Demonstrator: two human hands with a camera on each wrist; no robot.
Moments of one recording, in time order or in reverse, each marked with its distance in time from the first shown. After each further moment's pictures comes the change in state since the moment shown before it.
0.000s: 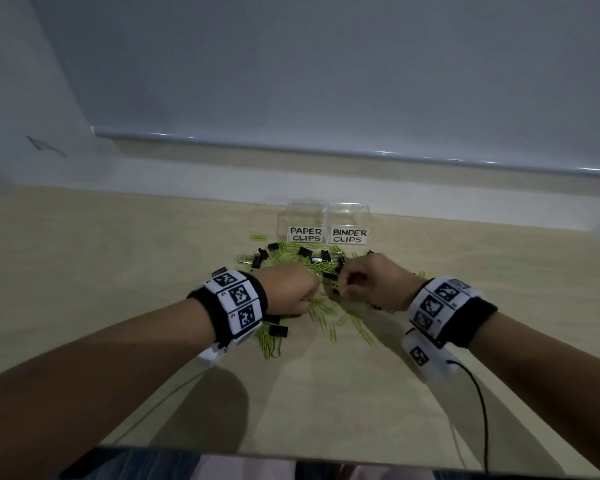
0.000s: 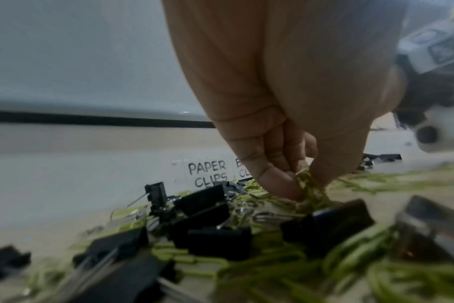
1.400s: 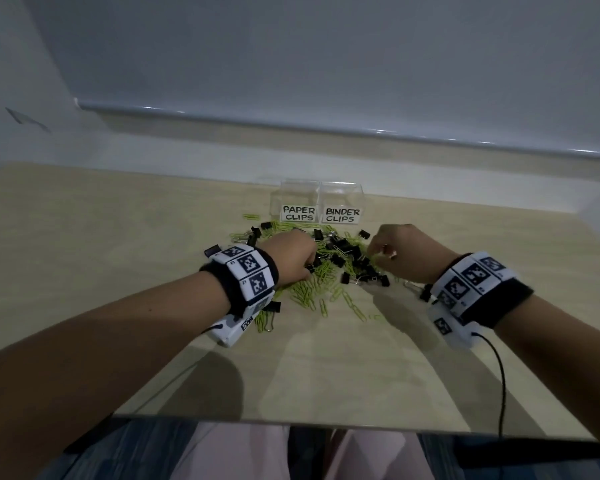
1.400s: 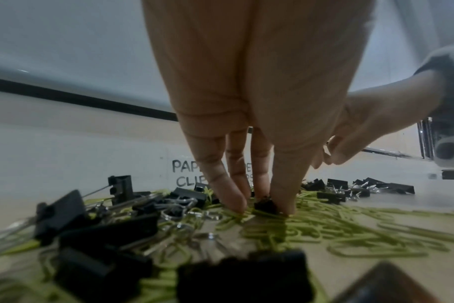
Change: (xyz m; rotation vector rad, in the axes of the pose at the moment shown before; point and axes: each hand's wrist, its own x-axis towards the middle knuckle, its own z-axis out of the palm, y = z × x) left_hand 0.016 0.009 -0.001 -0.034 0.138 -0.127; right_hand -0.032 0.018 -0.031 -0.292 0.037 0.140
